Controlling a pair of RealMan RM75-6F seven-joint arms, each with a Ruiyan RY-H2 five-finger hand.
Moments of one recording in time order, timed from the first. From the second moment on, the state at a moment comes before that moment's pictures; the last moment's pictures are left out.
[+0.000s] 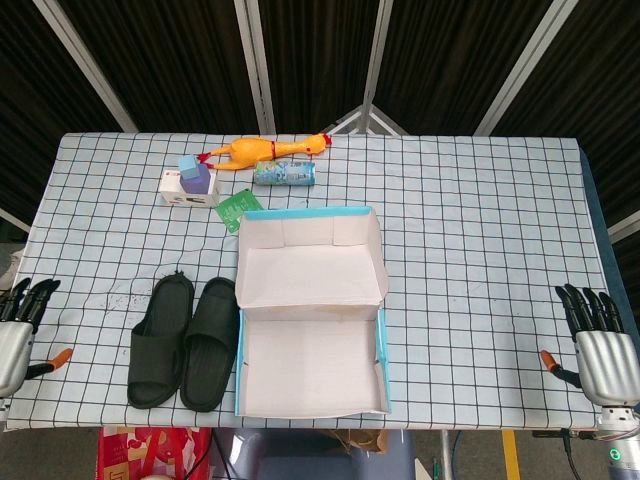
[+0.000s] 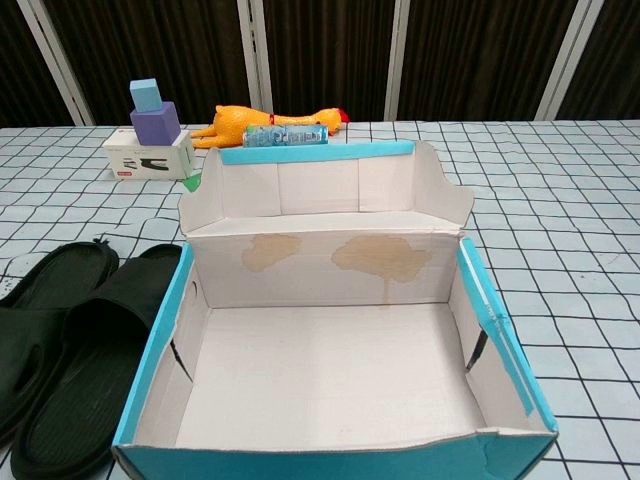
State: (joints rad) left arm -0.08 -1.12 -0.02 -1.65 1.52 1.48 0.11; right arm 0.07 -1.11 0.07 -1.63 -1.49 1.49 -0.10
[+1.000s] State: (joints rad) left arm -0.14 -1.17 0.11 -1.79 1.60 1.28 0.39; right arm 0.05 -1.09 0.07 -1.63 -1.50 1.51 -0.06
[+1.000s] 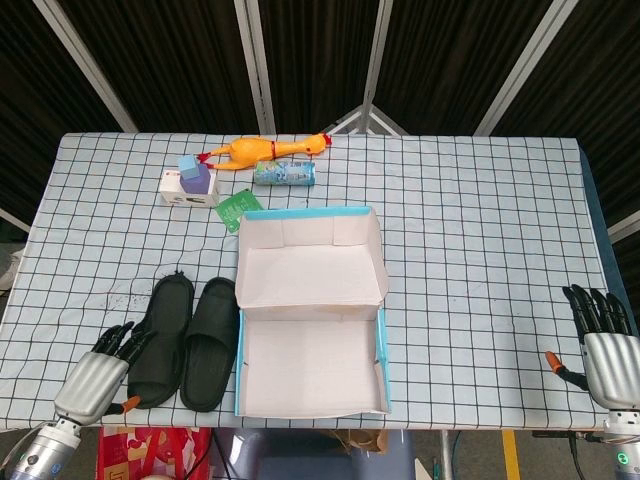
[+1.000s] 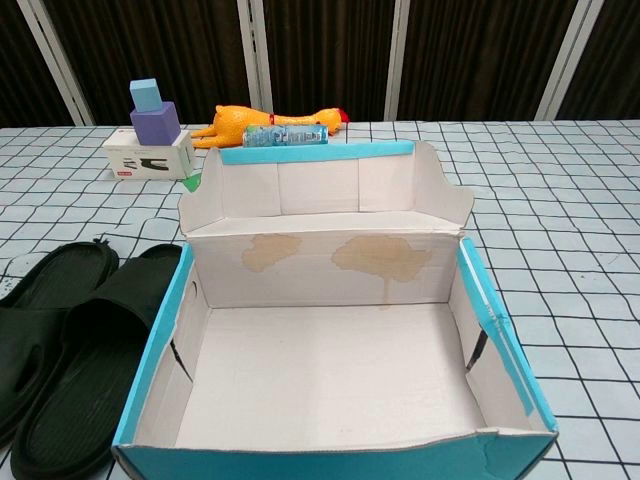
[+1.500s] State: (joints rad) left arm -0.15 -1.21 0.07 -1.75 1.51 1.25 0.43; right arm 0.06 -1.10 0.07 -1.62 -1.49 1.49 -0.05
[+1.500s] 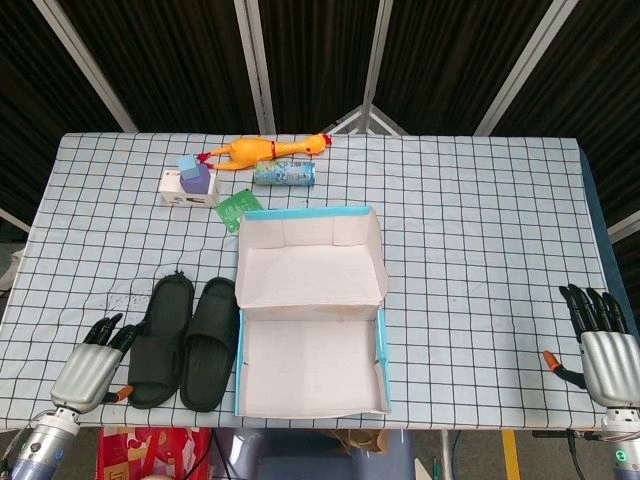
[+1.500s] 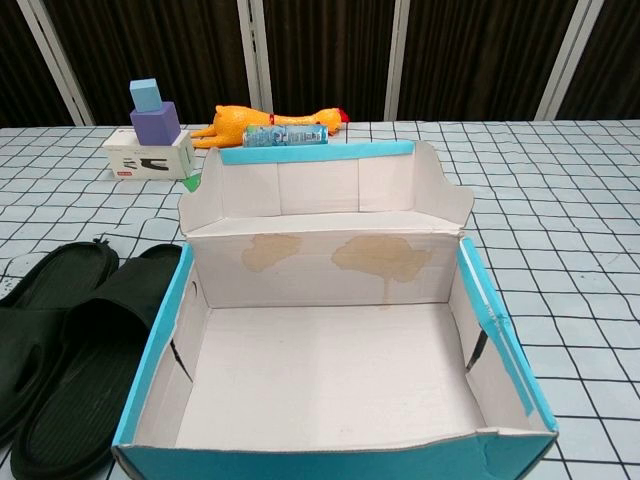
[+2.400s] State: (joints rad) left arm -0.16 -1.27 0.08 -1.69 1.53 1.27 0.46; right arm 0.06 -1.10 0.07 -1.62 -1.50 1.49 -0.03
